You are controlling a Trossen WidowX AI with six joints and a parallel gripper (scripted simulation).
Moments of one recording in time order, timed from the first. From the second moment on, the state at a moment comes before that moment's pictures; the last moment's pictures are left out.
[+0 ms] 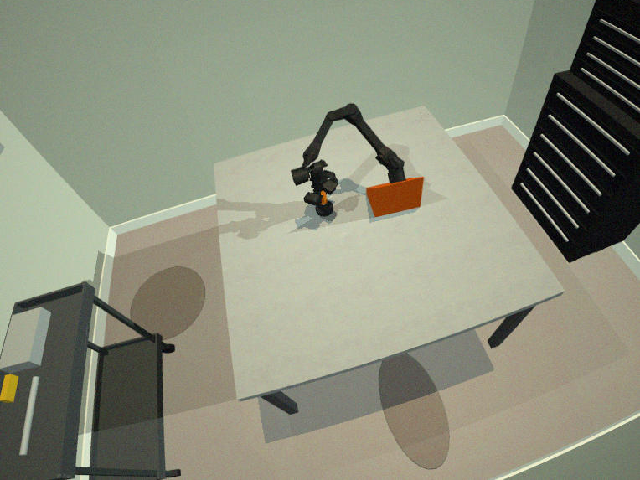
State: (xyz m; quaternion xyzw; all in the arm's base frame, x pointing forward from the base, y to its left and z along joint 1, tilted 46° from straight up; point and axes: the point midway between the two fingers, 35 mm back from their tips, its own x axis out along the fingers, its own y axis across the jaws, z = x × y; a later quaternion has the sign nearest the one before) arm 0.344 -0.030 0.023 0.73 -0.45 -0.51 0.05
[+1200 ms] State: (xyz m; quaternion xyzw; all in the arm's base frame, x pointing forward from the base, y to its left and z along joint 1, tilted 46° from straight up) arm 0.344 -0.032 0.023 0.72 -0.39 -0.56 0.13
